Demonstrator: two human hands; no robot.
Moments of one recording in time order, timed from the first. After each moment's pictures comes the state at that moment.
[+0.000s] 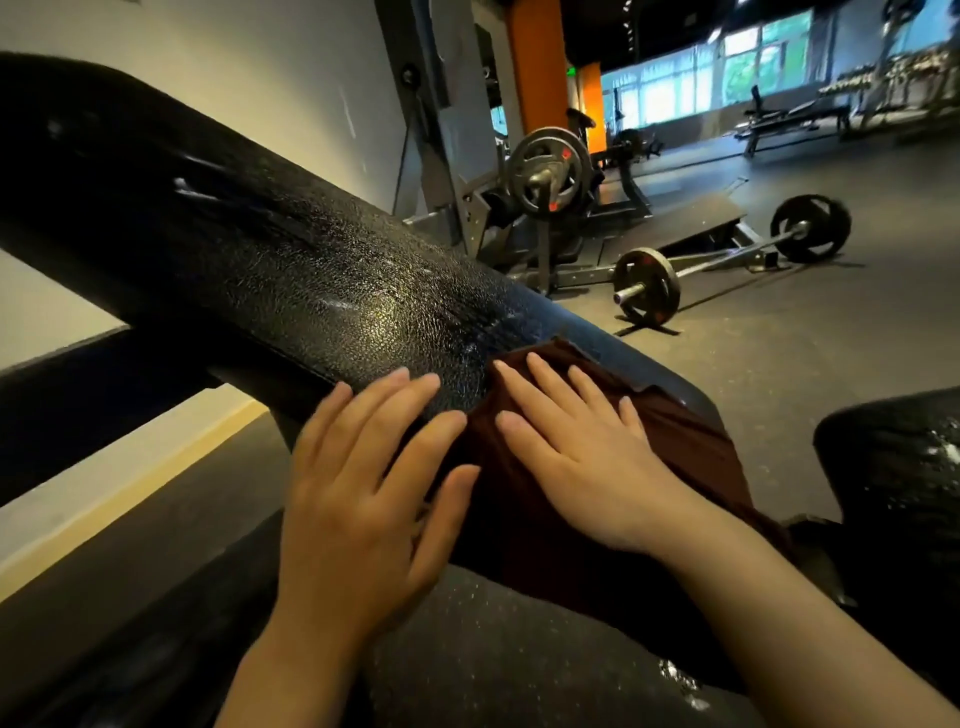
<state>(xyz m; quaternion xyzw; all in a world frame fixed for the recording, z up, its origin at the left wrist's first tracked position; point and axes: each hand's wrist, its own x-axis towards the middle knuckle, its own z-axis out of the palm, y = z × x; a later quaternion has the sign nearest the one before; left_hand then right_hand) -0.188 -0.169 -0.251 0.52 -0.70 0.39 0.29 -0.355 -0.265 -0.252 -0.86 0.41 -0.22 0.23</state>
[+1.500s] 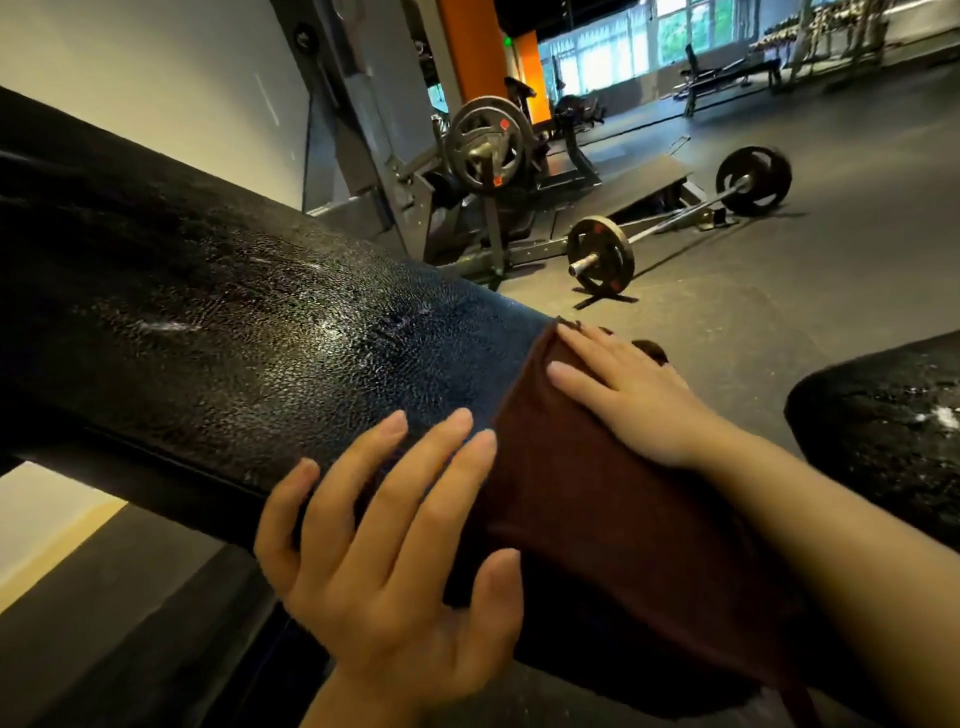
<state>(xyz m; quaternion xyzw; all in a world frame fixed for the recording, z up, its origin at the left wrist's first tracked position) -0.239 -0.233 -0.295 0.45 -0.64 0.48 0.39 -0.409 -0.386 -0.291 -0.79 0.49 -0.26 0.25</state>
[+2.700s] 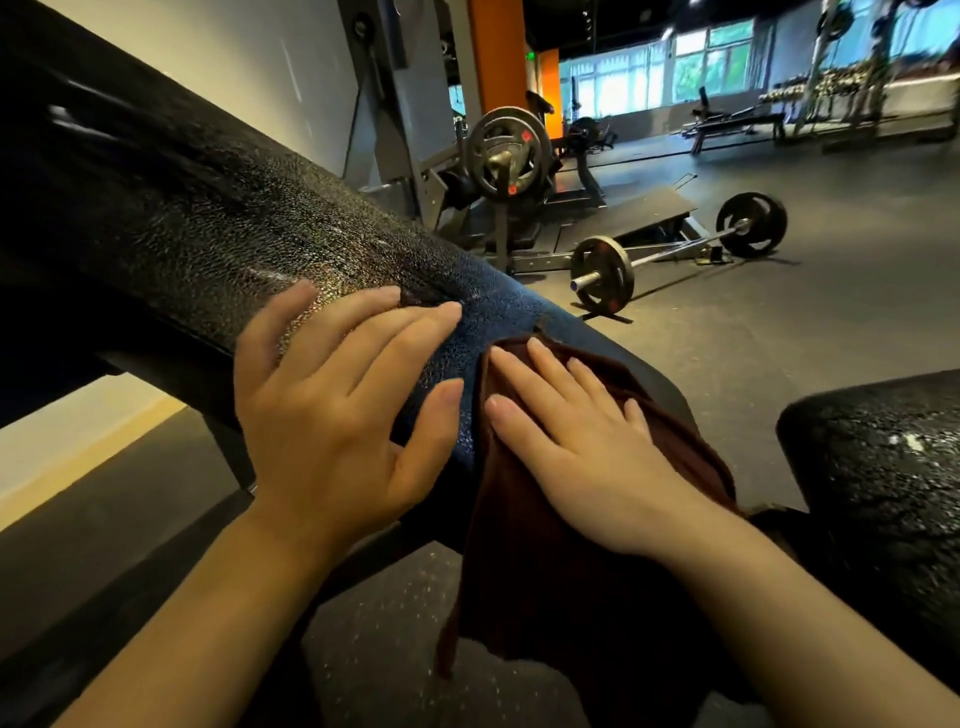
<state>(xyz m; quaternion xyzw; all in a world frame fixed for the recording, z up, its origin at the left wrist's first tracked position) -0.183 -0.230 -0.231 0.44 -0.67 0.49 0.34 -0.363 -0.273 -0.252 -0.83 0.45 -0.23 0.25</state>
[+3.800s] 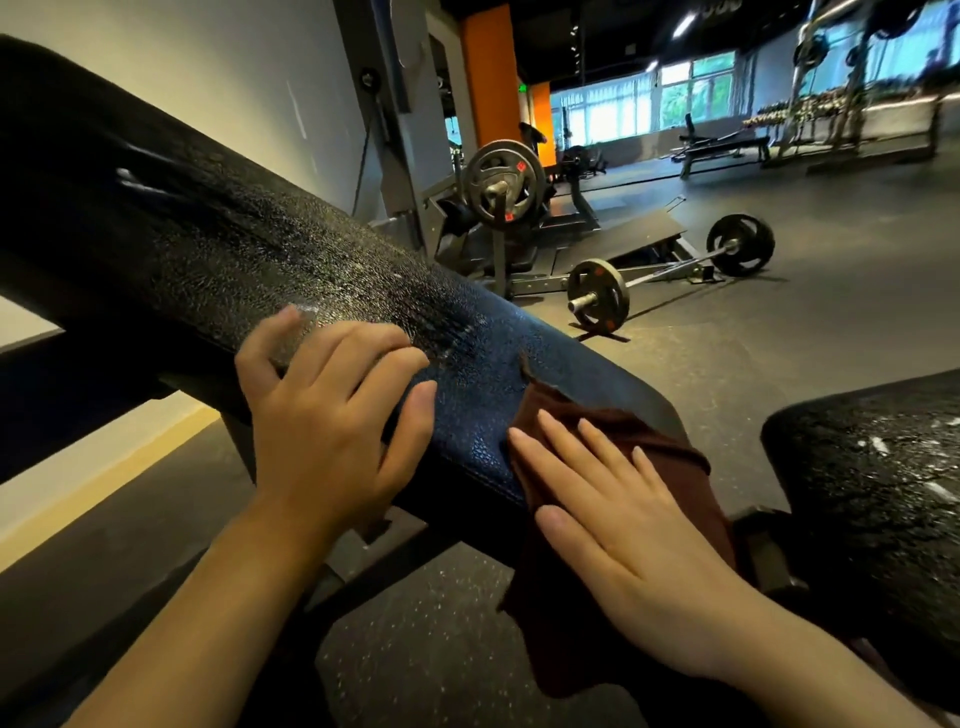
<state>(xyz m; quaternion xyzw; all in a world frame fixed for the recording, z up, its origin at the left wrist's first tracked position) -0.167 -0.218 -0.221 0.45 -0.67 0.49 0.33 -0.397 -0.226 -0.282 -0.88 0.38 -0.21 0.19</state>
